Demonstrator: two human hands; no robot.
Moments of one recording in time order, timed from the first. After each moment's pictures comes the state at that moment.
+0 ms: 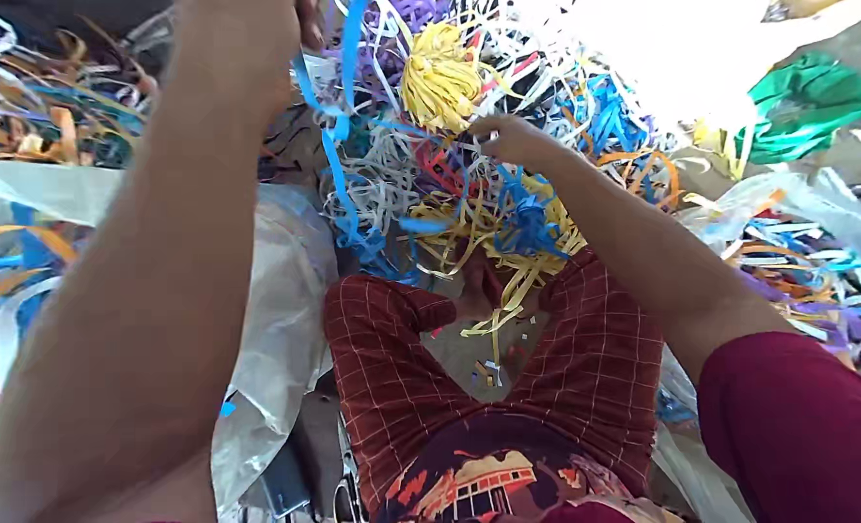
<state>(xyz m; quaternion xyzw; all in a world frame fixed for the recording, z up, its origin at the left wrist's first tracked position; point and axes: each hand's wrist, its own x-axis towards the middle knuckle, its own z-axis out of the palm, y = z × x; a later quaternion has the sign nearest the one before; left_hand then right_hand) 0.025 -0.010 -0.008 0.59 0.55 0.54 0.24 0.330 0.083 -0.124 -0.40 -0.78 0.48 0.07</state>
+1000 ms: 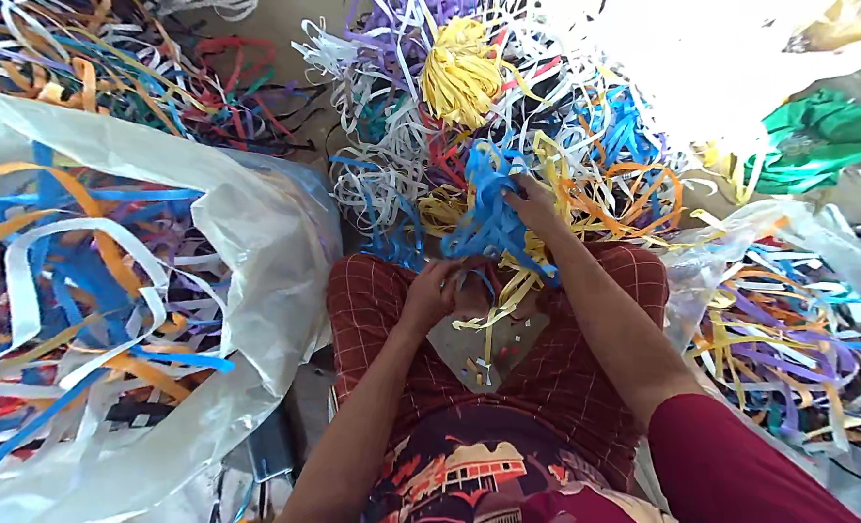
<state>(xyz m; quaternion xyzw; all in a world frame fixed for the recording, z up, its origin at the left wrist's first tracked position) 0.220 -0.207 -0.228 0.55 0.71 0.30 0.33 0.376 0.019 -0.214 -0.46 -0.72 0.48 0.17</state>
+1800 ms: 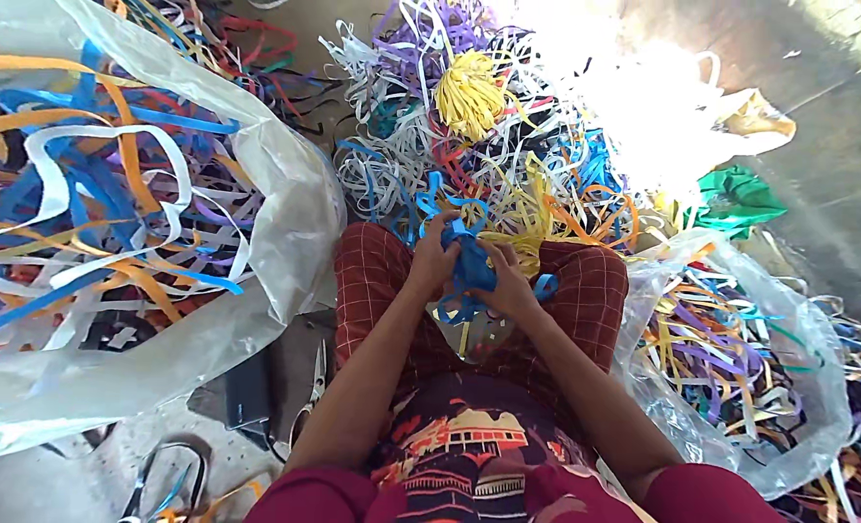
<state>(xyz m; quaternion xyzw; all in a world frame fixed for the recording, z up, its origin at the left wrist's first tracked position) 0.235 -0.231 -0.182 0.44 0.66 0.50 0.36 0.406 -0.182 -0.173 -0.40 -0.83 0.37 0.12</state>
